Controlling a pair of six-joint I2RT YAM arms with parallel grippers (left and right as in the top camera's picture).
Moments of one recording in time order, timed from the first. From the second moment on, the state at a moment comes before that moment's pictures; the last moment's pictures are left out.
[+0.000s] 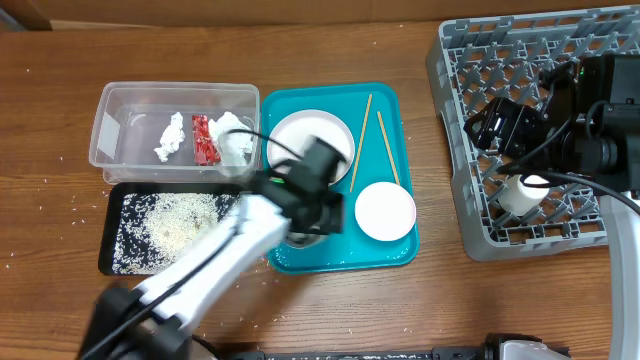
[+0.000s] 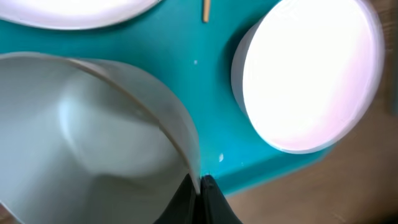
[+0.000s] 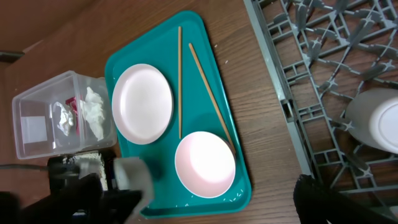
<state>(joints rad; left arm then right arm) -0.65 1.58 1.12 -0.80 0.12 -0.56 -0.05 1.37 1.62 -1.30 -0.35 0.36</state>
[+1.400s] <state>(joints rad) -0.49 1.41 1.87 -1.33 -0.07 -0.36 -0.05 1.37 1.62 -1.27 -0.35 0.36</state>
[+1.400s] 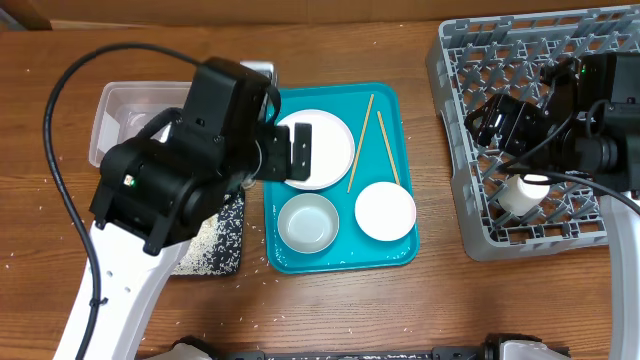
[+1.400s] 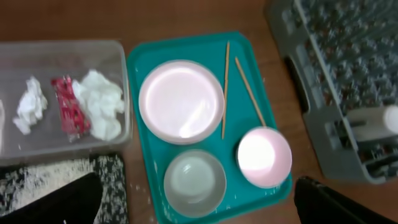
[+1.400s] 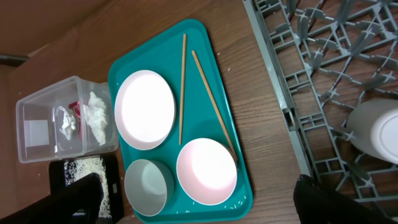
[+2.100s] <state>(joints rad) -0.14 0.59 0.77 -0.39 0.08 0.01 -0.05 1.37 1.62 -1.27 -0.35 0.36</state>
